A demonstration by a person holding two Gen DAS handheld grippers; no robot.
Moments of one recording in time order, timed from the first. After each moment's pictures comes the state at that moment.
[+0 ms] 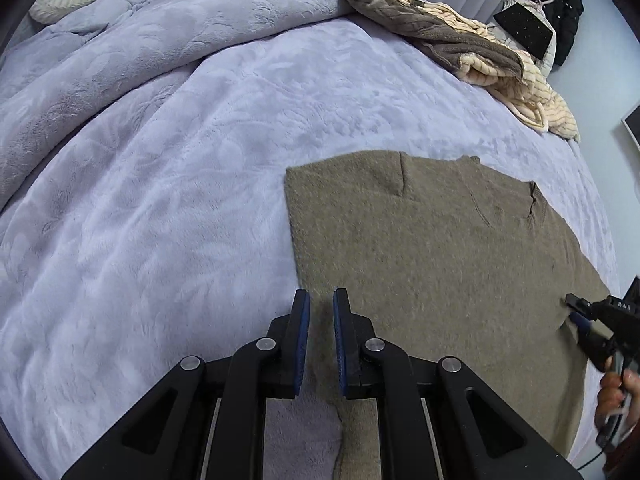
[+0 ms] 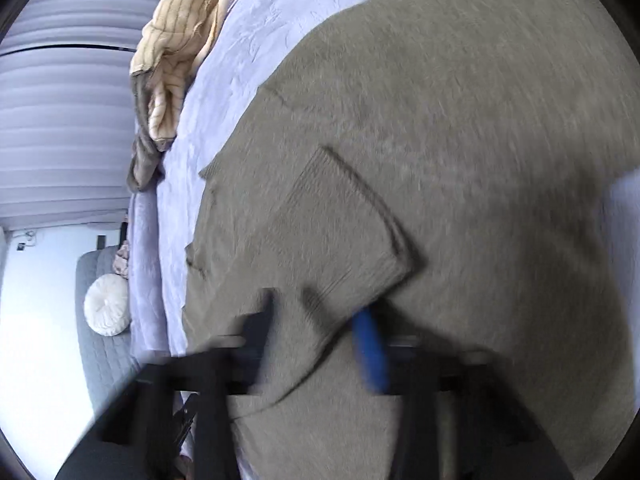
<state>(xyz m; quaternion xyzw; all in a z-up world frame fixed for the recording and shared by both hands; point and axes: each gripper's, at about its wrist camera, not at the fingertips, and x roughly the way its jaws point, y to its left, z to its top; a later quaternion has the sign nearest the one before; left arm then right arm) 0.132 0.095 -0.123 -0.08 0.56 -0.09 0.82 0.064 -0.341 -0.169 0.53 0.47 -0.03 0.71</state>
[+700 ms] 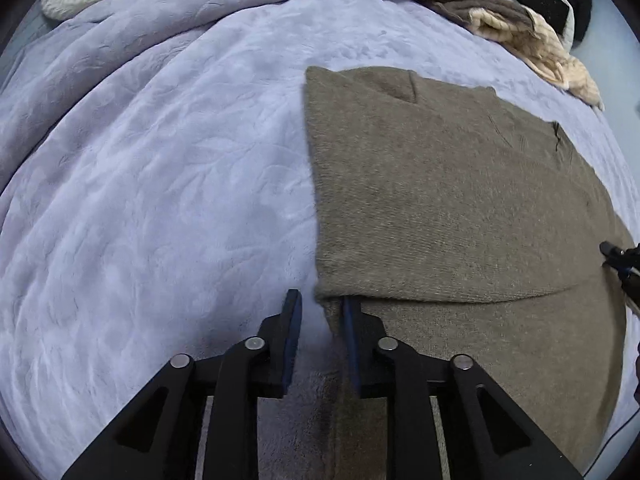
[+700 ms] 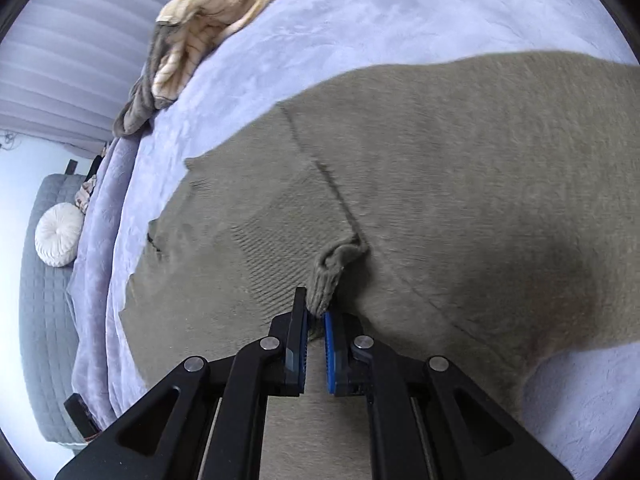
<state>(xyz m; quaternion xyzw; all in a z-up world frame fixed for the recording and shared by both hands) 0.082 0.089 -0.149 -0.05 0.58 -0.04 0.81 0.066 -0.361 -0.155 0.38 0.51 -0.01 0.77</state>
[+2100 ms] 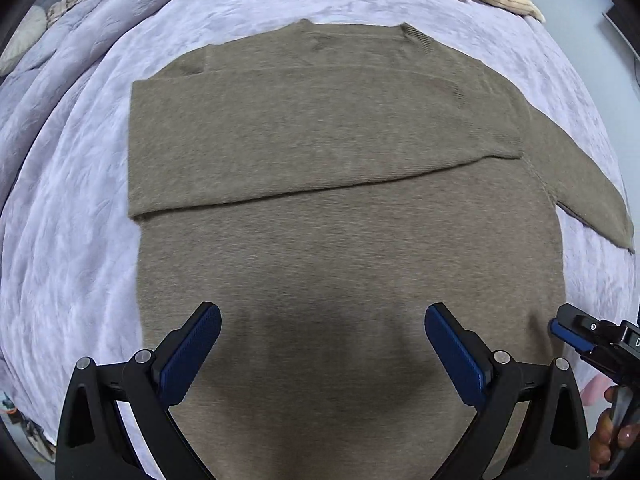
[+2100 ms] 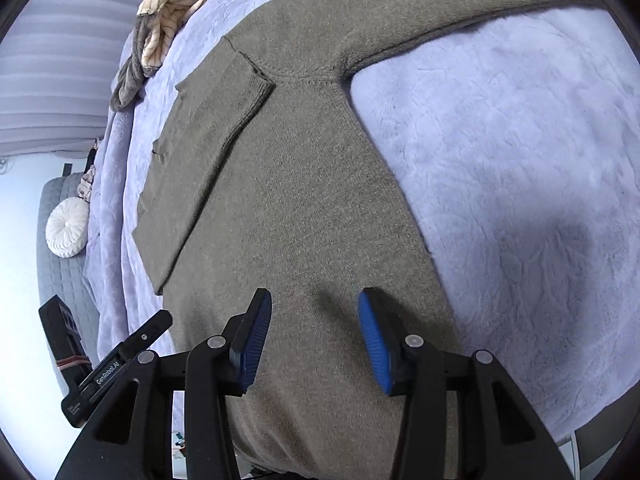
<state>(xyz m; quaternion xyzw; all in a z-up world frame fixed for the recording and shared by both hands) 0.021 -0.079 -0.093 0.03 0.65 -0.12 0.75 -0.099 -0.363 -0.129 0.44 0.57 -0.01 0.70</state>
